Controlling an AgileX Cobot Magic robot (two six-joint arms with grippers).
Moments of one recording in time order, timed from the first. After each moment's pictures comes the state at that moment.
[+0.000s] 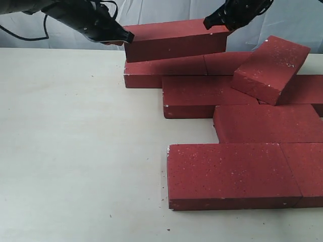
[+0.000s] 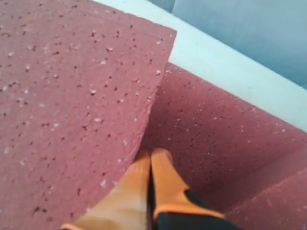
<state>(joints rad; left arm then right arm) -0.29 2.01 -1.63 -0.51 0.56 0.58 0.21 2.29 -2.22 0.12 1.09 -0.36</state>
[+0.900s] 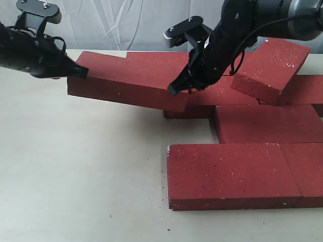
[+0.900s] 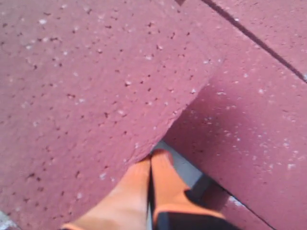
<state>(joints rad) -0.23 1.58 -0.98 -0.50 0.31 0.58 0.49 1.91 -1.41 0.14 0.71 -0.34</state>
